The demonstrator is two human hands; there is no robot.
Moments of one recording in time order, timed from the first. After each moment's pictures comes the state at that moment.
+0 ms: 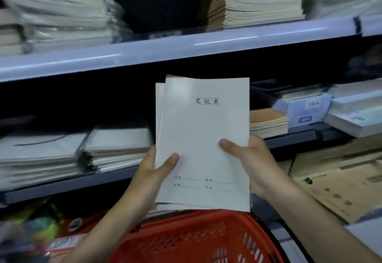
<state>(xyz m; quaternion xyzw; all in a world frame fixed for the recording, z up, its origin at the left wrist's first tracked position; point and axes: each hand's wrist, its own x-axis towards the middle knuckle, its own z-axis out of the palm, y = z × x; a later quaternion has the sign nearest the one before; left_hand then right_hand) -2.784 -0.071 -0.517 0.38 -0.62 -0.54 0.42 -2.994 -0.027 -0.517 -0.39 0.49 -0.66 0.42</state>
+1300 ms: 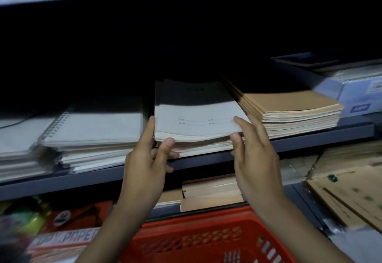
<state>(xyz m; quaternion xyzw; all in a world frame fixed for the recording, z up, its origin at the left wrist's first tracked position) -2.801 -0.152 -0.567 0.45 -0.68 -0.32 0.48 -2.987 -0.108 -0.590 -0.55 0.68 -0.49 -0.03</state>
